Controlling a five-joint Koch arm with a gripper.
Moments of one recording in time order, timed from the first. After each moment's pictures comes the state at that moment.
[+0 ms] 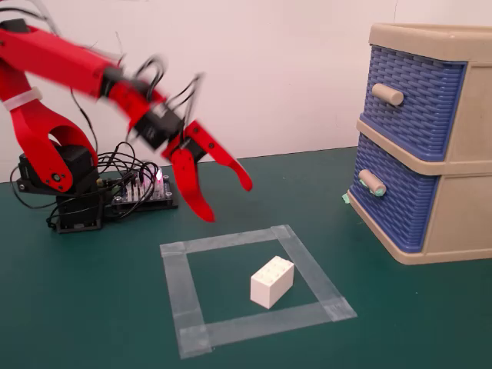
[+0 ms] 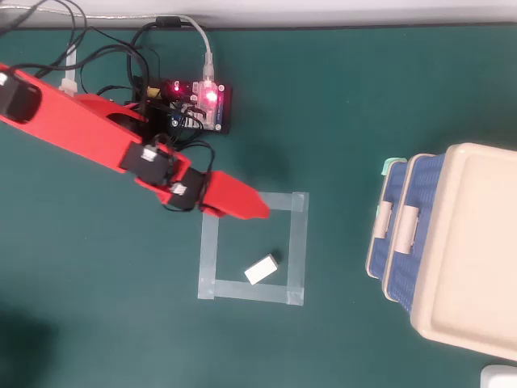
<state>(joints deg) -69.3 113.1 136.1 9.8 155.5</state>
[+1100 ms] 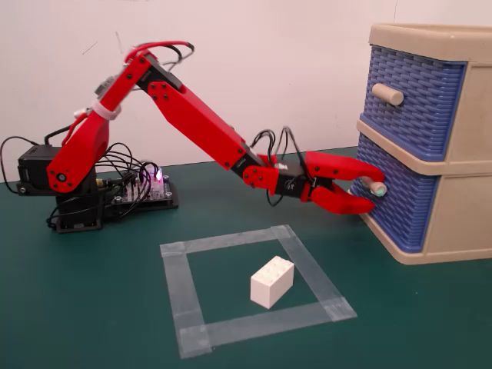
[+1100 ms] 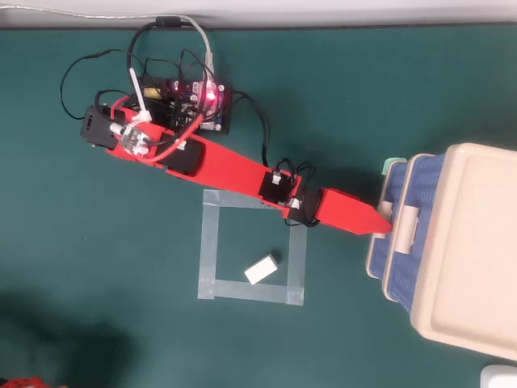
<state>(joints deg) -80.2 50.8 86.6 -26.7 179.7</state>
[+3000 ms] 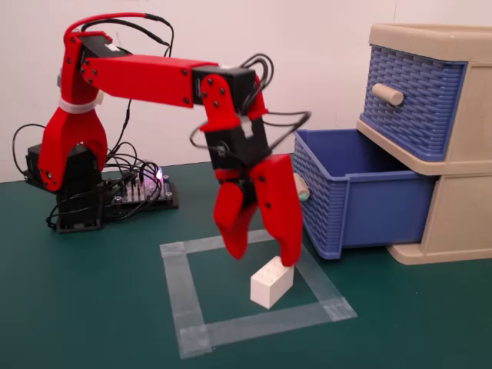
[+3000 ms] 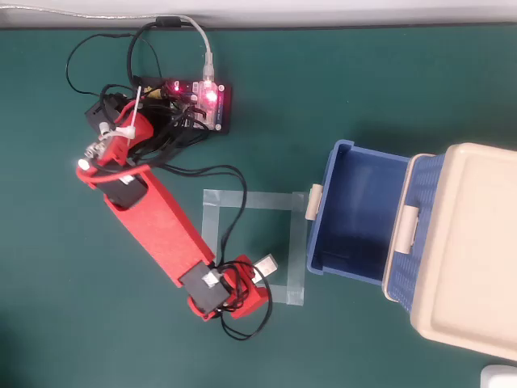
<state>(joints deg) -46.8 64.8 59.2 75.7 177.8</state>
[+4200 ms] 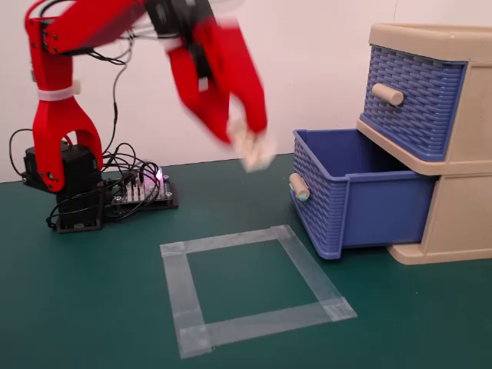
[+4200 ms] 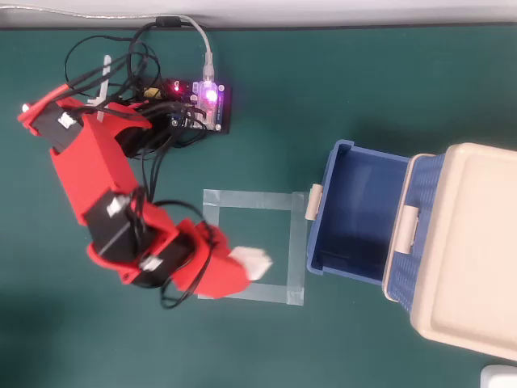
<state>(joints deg) -57.3 88.0 45.4 96.9 179.1</state>
